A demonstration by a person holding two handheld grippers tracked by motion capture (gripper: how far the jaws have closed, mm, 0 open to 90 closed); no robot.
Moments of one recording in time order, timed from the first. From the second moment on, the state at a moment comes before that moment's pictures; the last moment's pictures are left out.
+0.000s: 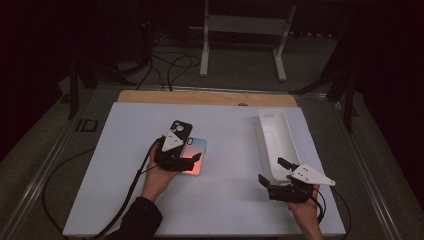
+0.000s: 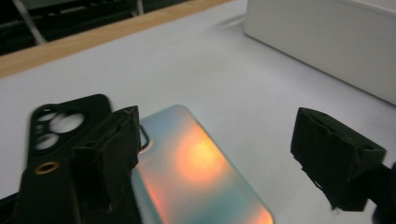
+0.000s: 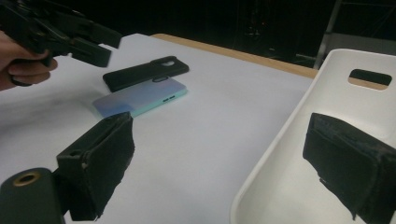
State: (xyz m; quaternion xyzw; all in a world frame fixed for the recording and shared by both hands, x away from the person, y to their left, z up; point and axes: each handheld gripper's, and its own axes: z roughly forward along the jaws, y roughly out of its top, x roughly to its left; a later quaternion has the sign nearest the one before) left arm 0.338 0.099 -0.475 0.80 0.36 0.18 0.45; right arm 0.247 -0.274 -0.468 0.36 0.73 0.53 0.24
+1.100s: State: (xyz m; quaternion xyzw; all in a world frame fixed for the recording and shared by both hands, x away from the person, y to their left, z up) left arm 0.335 0.064 -0.521 0.87 0.32 0.09 0.36; right arm 0.247 -0.272 -0.469 0.35 0.74 0.53 0.24
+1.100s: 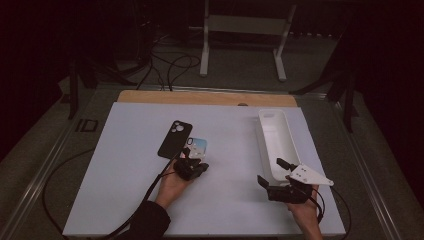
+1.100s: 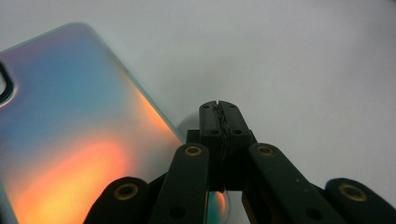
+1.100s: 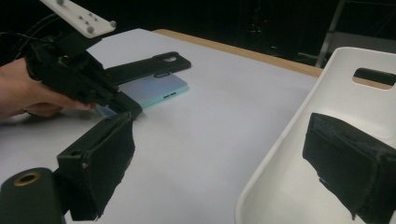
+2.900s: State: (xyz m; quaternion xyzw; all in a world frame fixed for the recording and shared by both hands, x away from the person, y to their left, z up) left arm 0.249 0.222 -0.468 0.75 0.41 0.23 0.47; right arm 0.252 -0.270 -0.467 0.34 0.74 0.53 0.24
